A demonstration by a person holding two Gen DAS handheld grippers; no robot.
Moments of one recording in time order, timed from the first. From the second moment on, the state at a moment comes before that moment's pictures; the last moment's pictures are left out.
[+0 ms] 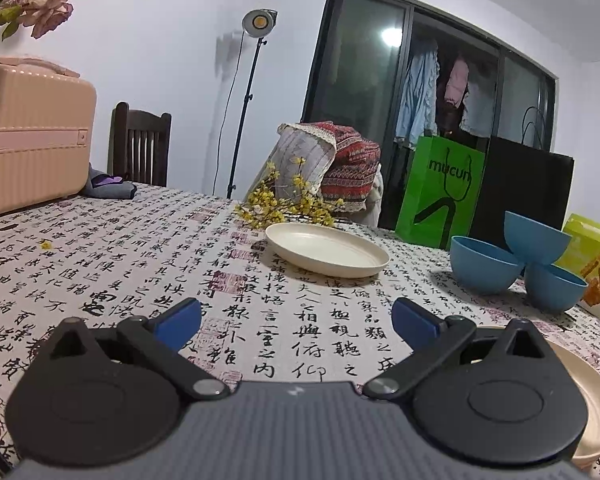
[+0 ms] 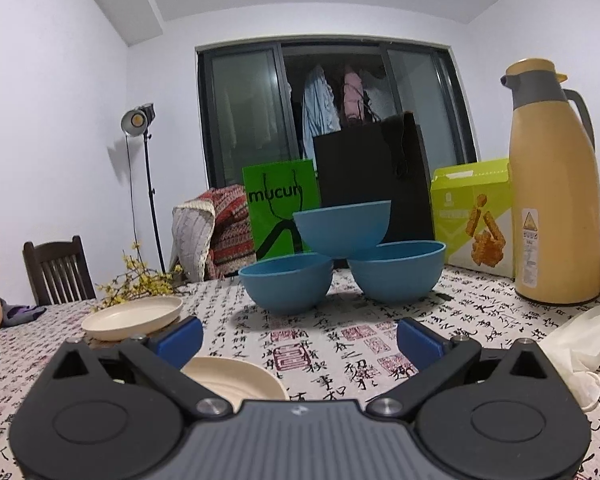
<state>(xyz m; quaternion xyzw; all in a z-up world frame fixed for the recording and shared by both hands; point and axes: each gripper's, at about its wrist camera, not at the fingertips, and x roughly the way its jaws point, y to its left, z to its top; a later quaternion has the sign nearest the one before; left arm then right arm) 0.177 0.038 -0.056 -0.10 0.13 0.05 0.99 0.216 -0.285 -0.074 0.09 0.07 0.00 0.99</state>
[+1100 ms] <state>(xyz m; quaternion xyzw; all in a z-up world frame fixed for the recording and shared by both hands) 0.240 0.069 -0.001 -0.12 0.24 0.01 0.96 0.293 -0.263 0.004 0.08 0.18 0.13 0.97</state>
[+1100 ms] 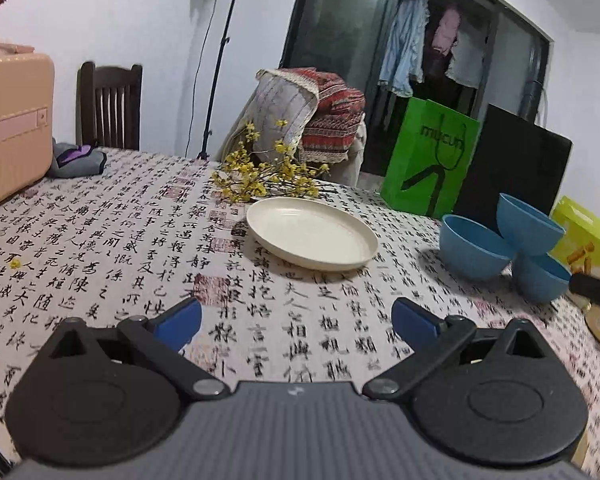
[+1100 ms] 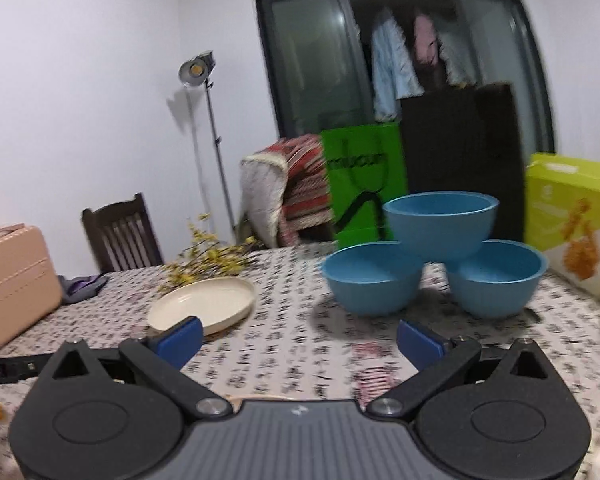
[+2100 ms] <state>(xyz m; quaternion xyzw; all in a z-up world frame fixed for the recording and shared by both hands) 0.388 0.128 0.012 -0.15 0.29 0.08 0.94 0.472 -0.158 0.020 0.12 0.34 0.19 0.91</state>
